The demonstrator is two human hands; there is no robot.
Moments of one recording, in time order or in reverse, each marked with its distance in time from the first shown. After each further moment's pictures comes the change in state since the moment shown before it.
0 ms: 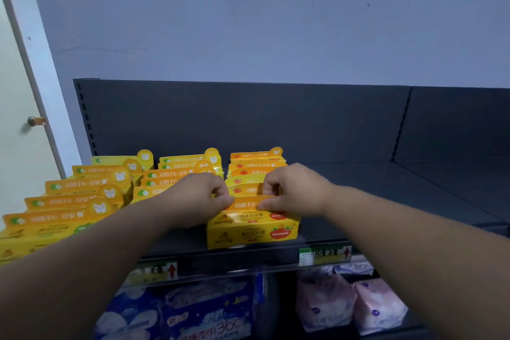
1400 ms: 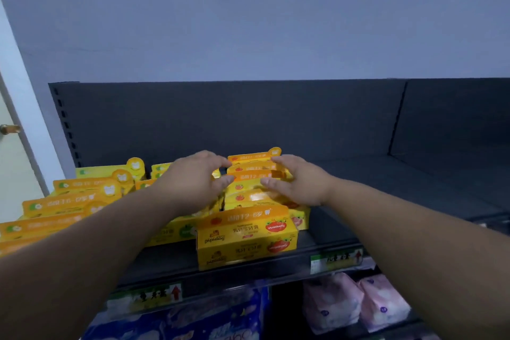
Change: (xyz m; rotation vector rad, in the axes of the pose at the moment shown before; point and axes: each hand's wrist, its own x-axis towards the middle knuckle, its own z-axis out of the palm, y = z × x) left_hand 0.030 -0.011 -0.021 0.147 0.125 0.069; right_hand 0.031 0.023 0.007 0.185 0.016 0.324
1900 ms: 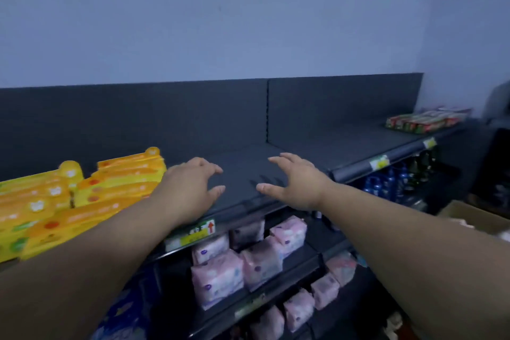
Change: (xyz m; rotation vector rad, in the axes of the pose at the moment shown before) left_hand -0.006 0.207 0.065 0.015 0.042 0.327; right_hand -0.193 0.147 -0.082 -0.164 0.202 0.293
